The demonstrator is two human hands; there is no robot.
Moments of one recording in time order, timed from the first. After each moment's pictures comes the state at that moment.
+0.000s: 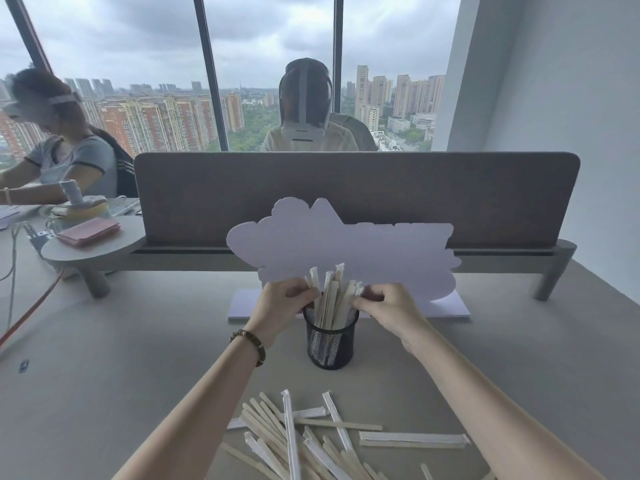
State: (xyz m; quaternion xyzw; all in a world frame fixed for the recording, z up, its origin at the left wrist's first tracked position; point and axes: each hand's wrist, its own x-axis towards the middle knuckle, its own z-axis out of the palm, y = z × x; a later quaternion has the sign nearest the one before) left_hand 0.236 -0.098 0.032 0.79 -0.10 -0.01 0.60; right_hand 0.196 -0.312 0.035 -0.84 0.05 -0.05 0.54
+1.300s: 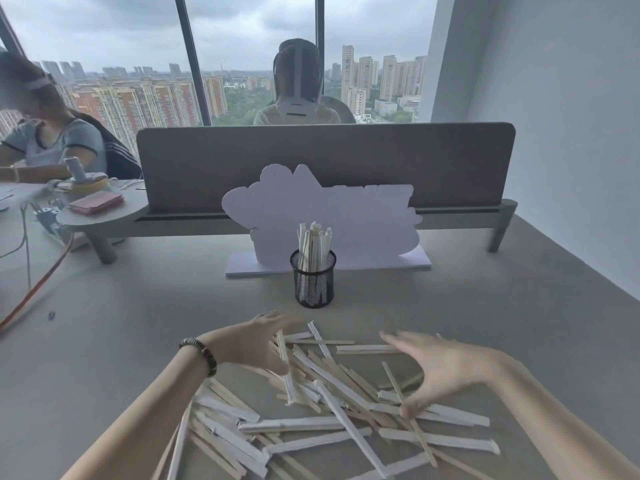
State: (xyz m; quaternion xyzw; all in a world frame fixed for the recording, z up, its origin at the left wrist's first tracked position) left_hand 0.099 -0.049 0.032 0.90 -0.32 -0.24 0.16; right_hand 0.001 -0.371 0.038 -0.95 -0.09 0.29 0.11
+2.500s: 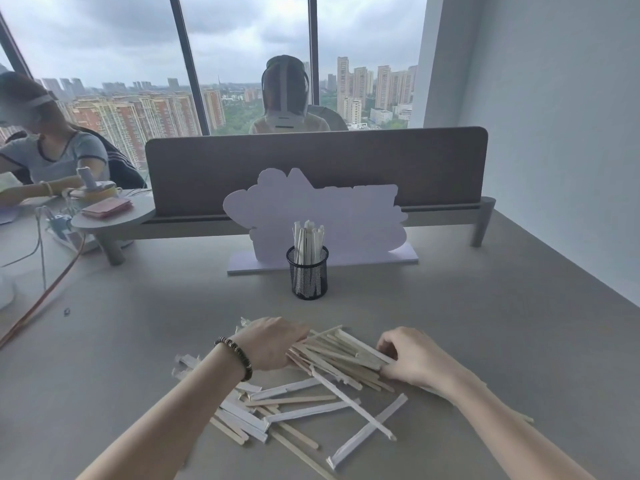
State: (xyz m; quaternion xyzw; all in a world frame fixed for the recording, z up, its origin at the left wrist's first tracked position) left_hand 0.062 -0.078 0.016 0.93 -0.37 -0.05 -0.05; right_hand -0.027 -0.342 0.007 -0.97 0.02 0.06 0.22
